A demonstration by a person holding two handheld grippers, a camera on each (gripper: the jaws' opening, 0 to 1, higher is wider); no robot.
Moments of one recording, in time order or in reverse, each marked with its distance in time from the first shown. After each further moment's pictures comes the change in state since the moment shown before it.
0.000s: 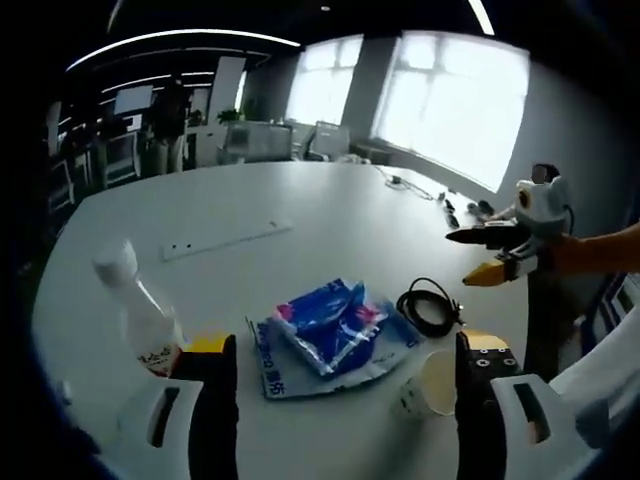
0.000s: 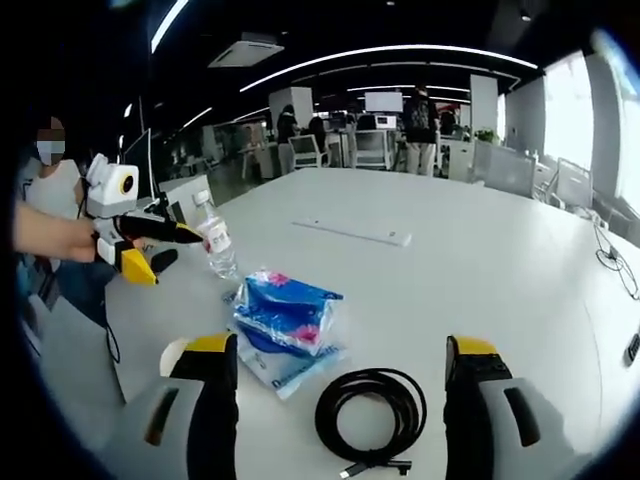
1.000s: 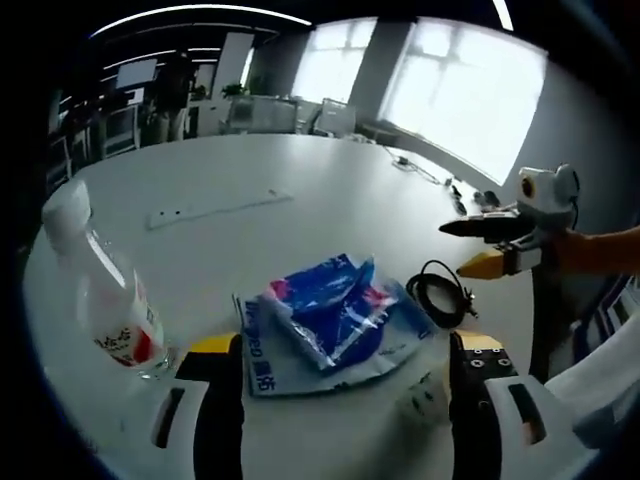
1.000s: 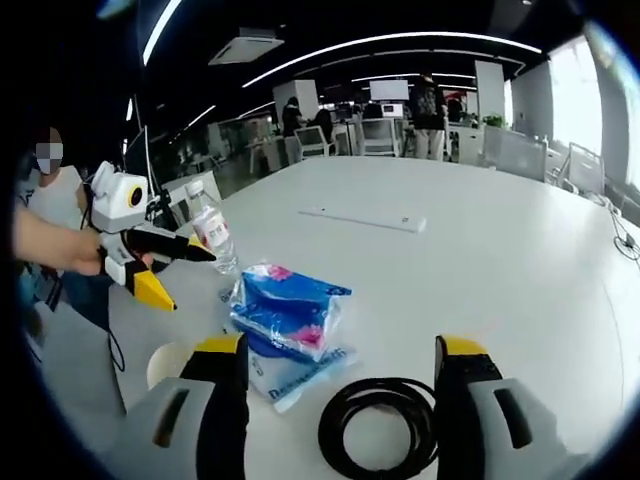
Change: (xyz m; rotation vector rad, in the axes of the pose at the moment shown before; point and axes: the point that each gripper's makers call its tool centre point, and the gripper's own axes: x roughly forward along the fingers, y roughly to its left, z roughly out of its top) left arm 0.038 0.009 -0.026 -0.065 0.086 -0.006; right arm 0.039 0.001 -0.012 0.032 0.047 0.058
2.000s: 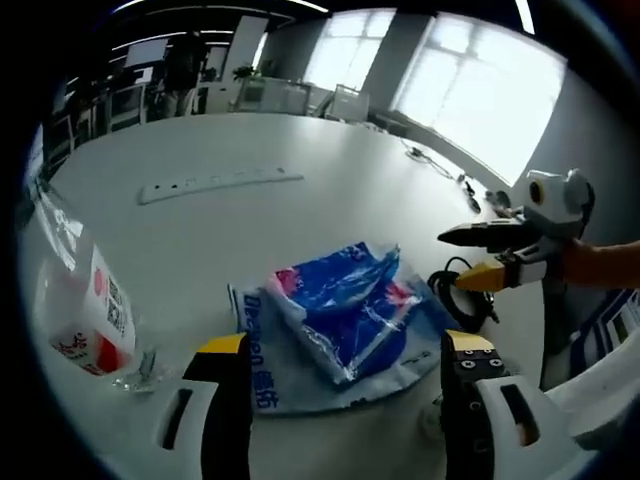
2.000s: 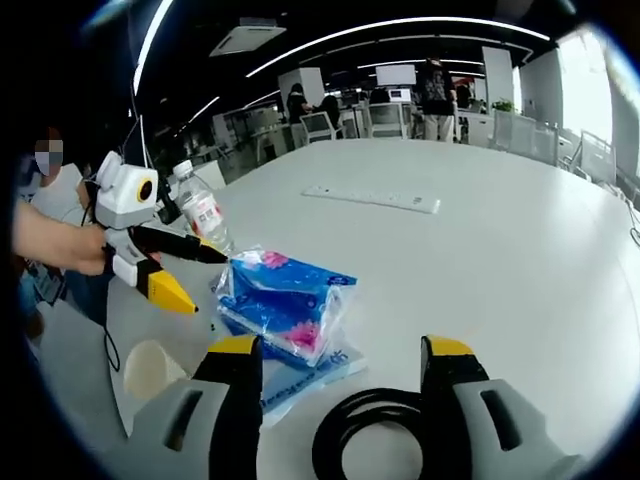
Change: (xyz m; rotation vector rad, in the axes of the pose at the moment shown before) left arm 0.036 0.016 -0.011 -0.063 0.050 0.013; right arm 0.038 -0.001 -0.014 0.017 0.050 0.045
